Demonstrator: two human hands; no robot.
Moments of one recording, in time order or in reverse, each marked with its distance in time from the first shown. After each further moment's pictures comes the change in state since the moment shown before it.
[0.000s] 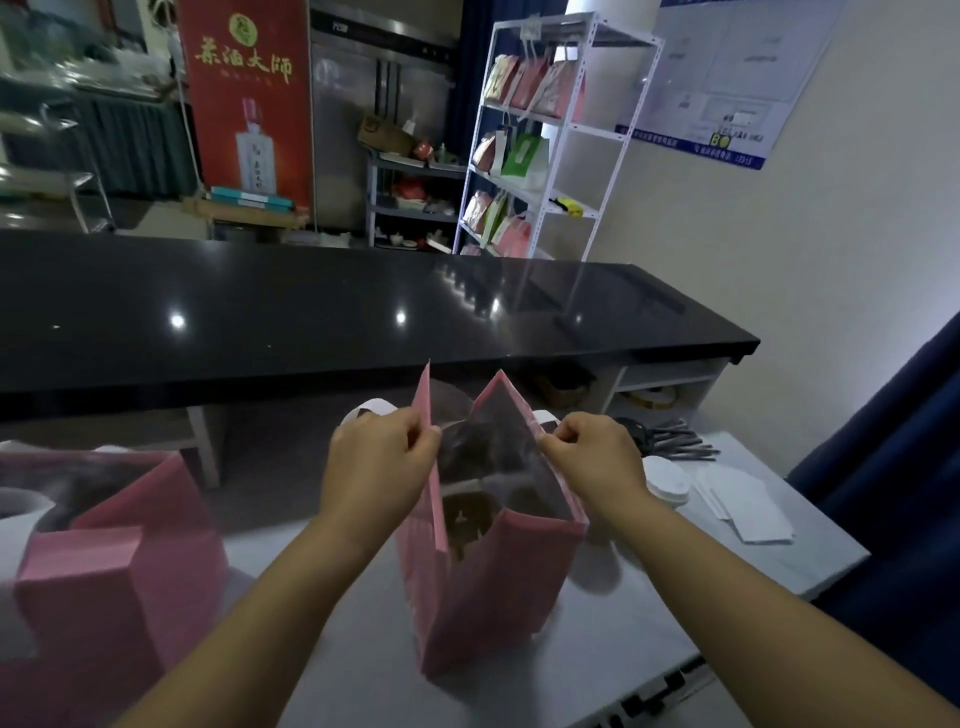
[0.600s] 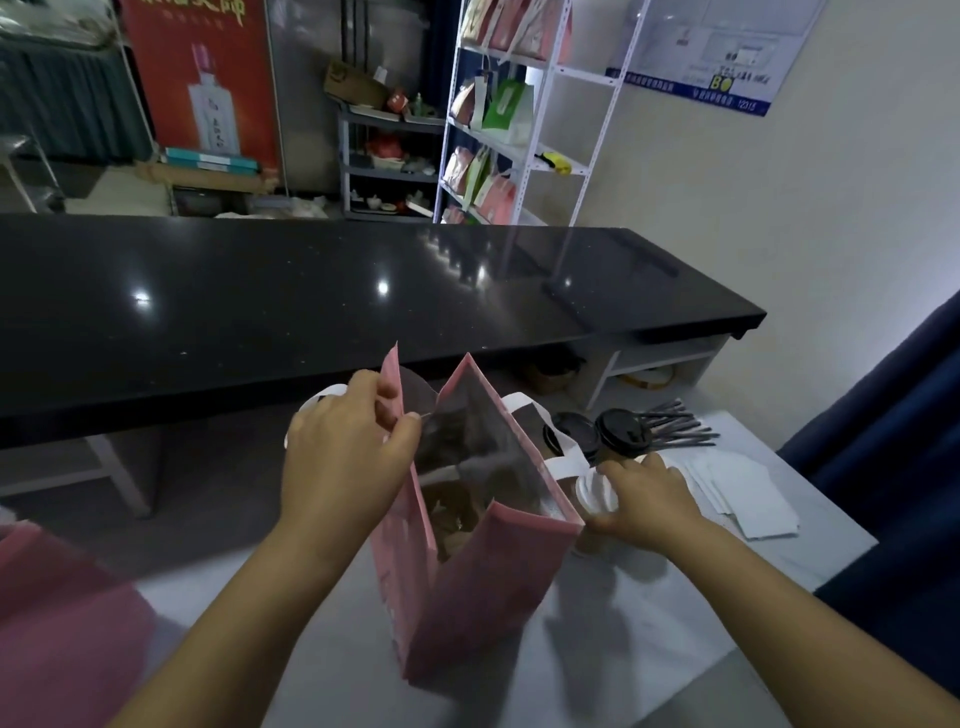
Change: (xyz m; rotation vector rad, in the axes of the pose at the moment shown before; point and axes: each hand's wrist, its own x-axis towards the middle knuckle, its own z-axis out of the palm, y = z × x) left_hand 0.050 0.006 0.037 -0.017 0.035 -0.006; right_hand 0.054 0.119 0.015 -0.699 -0.431 -0.044
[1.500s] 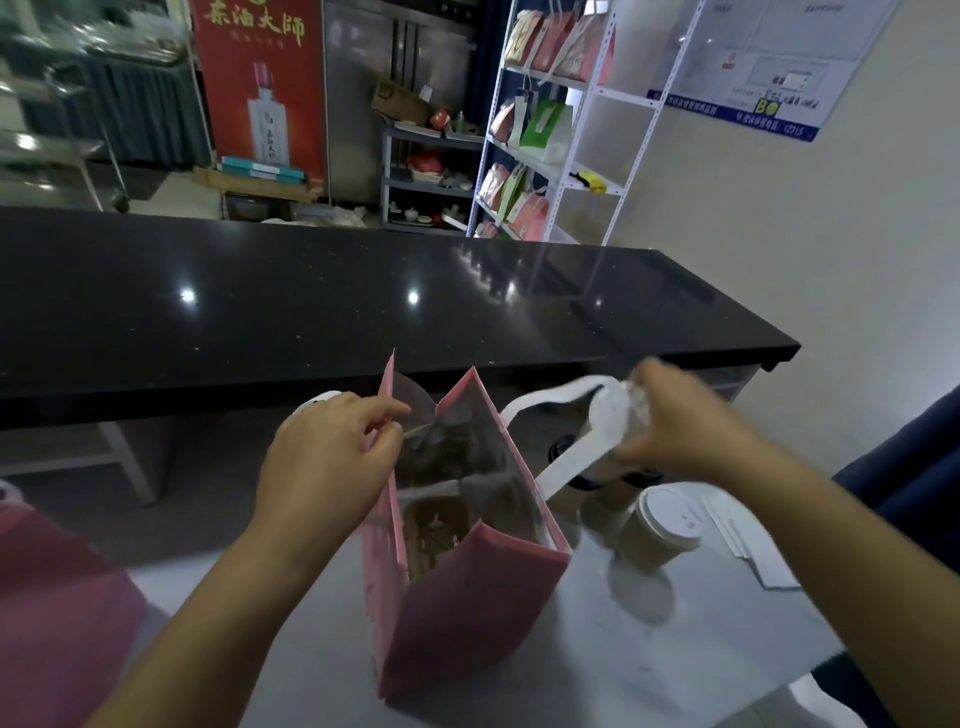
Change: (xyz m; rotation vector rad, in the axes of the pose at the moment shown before) left_hand 0.001 0.001 0.002 0.118 -0.013 -0.001; right_hand 0.012 0.016 -0.118 0.307 0.215 -0.152
